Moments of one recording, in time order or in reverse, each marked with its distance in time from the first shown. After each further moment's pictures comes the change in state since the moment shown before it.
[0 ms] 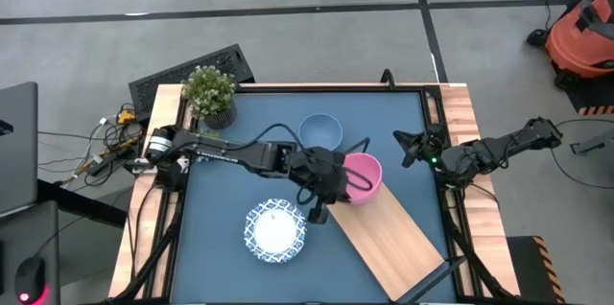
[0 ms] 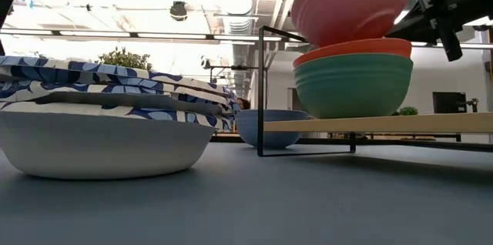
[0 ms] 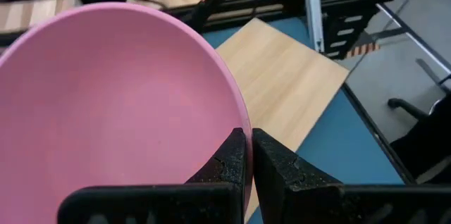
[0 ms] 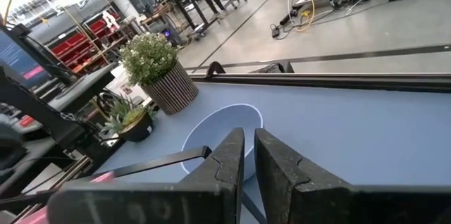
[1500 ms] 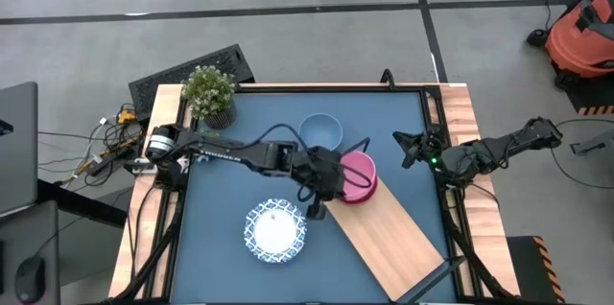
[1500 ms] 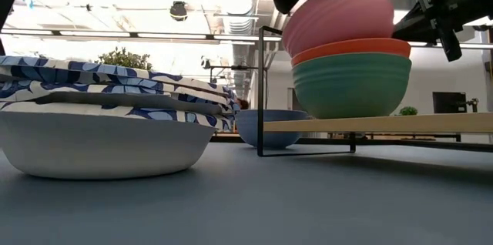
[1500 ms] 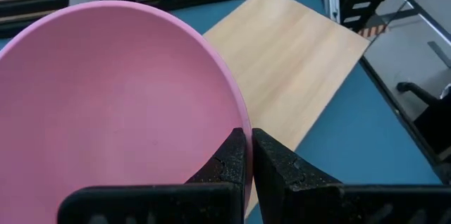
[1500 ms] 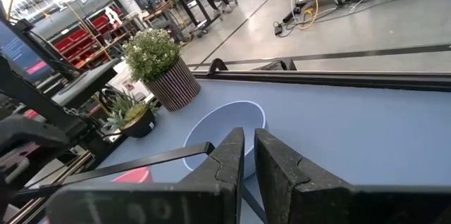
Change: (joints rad) left arm 0.025 0.000 -0.086 0.023 -0.004 0.028; right arm 0.000 0.000 0.000 0.000 -0.015 -0.009
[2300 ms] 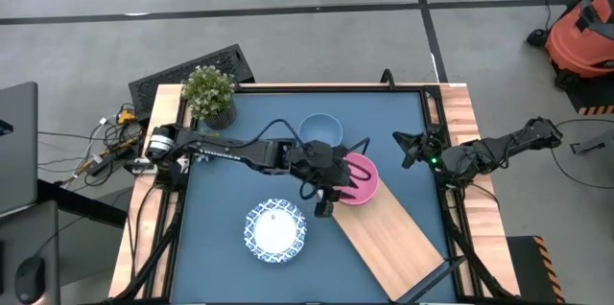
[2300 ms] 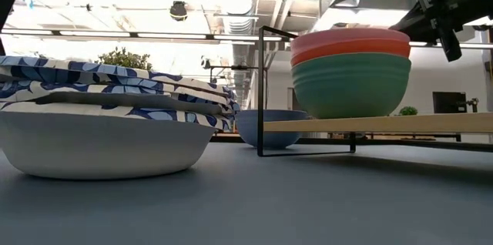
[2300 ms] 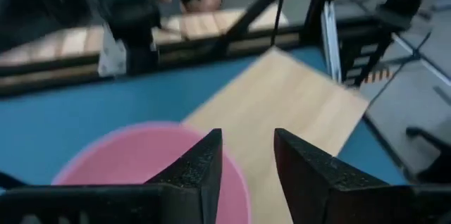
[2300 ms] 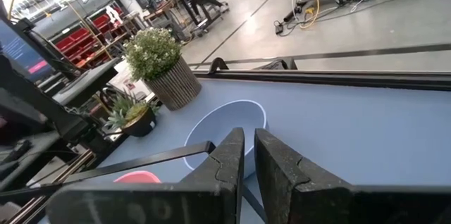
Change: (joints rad) left arm 0.001 0.000 0.066 0.107 -0.019 -0.027; right arm 0.000 0.000 0.000 0.000 -0.009 0.000
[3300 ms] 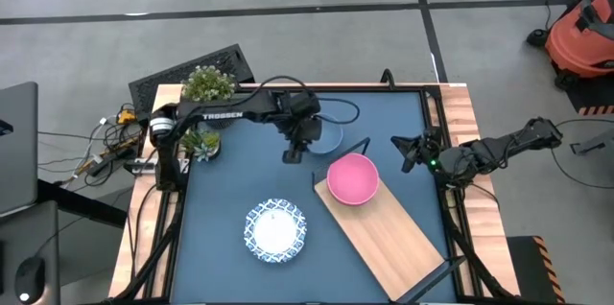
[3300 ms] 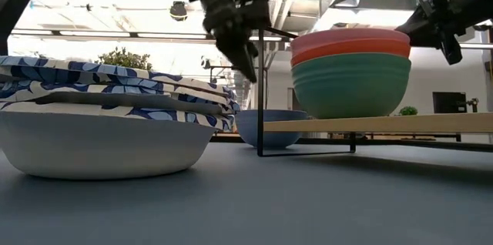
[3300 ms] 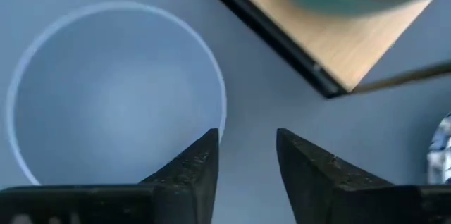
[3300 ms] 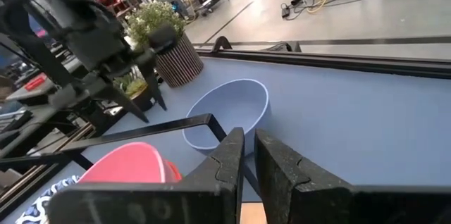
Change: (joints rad) left arm 0.391 -0.015 -0.105 -0.546 0.108 0.382; right arm -0.009 0.001 0.000 -0.060 -0.068 0.002
